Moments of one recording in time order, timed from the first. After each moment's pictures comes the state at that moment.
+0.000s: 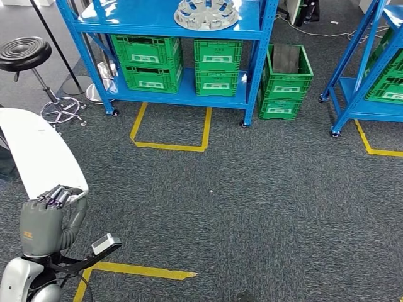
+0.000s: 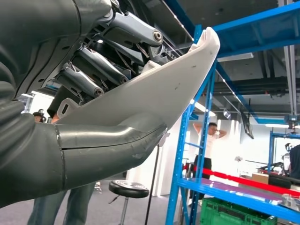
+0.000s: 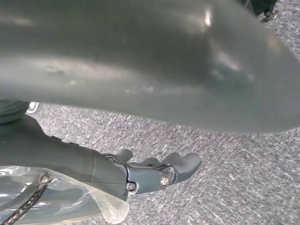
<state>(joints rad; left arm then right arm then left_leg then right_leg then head) 0.10 0.19 -0.25 -1.79 -1.21 0.67 -0.21 -0.09 0.21 -0.76 -0.20 1.27 -0.11 -0.22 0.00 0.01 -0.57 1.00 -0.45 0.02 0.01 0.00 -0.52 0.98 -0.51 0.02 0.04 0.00</state>
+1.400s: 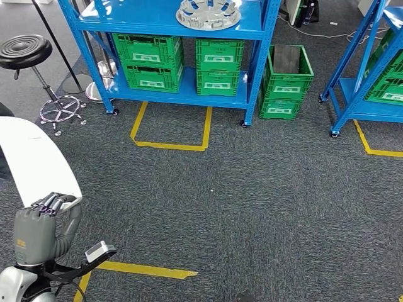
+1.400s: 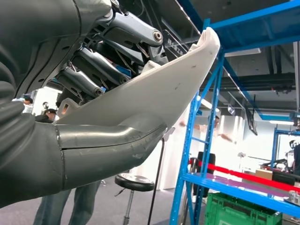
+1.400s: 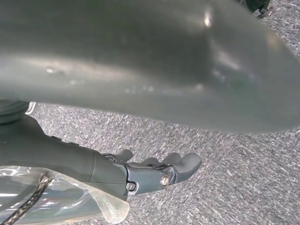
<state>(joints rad) 0.16 0.19 -0.21 -1.81 -1.18 0.68 -0.24 -0.08 0.21 -0.75 -0.20 1.26 -0.15 -0.24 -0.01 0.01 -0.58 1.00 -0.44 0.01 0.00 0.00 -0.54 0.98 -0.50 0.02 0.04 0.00</state>
